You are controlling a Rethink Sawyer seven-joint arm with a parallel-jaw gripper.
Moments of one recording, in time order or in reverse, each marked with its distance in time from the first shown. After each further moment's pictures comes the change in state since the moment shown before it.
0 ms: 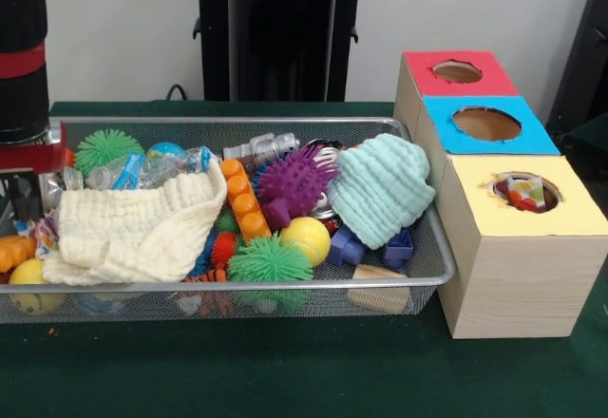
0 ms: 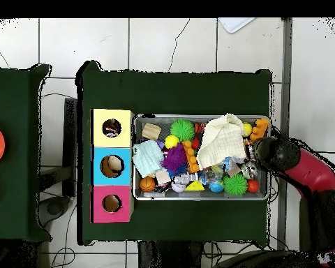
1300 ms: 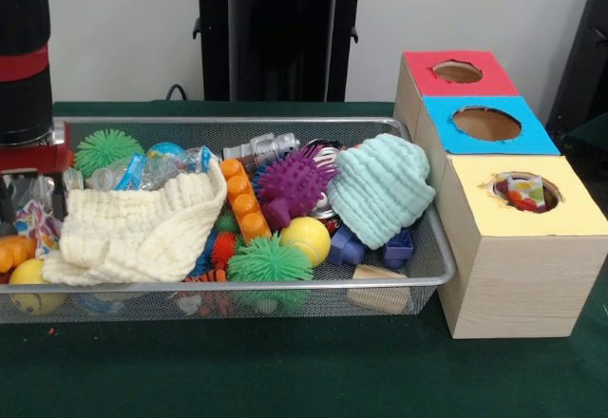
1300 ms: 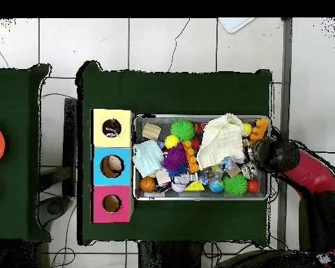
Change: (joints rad) arm -0.005 0.004 0.000 0.011 0.000 0.000 0.000
